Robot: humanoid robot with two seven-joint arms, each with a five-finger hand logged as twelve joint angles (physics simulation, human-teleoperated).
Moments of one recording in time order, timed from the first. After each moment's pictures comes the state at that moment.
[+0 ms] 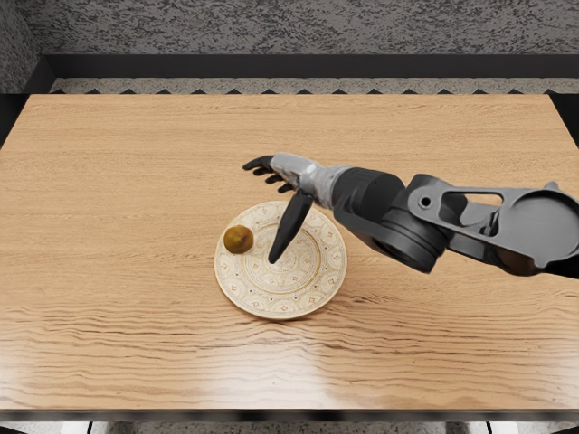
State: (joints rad) left arm -0.03 0.00 -0.20 -0.13 -0.07 -0.31 0.18; right arm 1.19 -0.34 0.21 1.60 -0.64 -0.33 -0.61
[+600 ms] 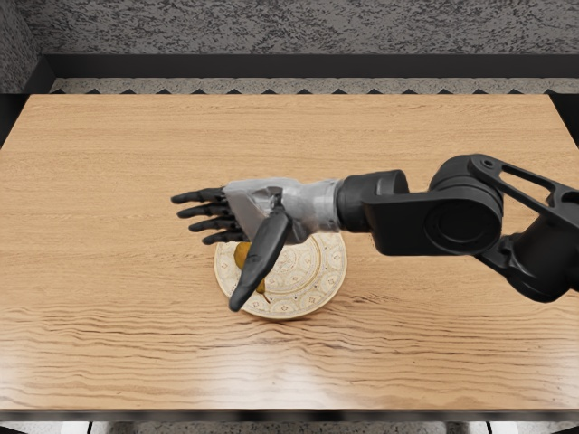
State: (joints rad) left arm -0.03 0.00 -0.20 -0.13 -0.07 -0.31 0.18; right arm 0.94 -0.36 0.61 1.64 -0.19 0.15 -0.61
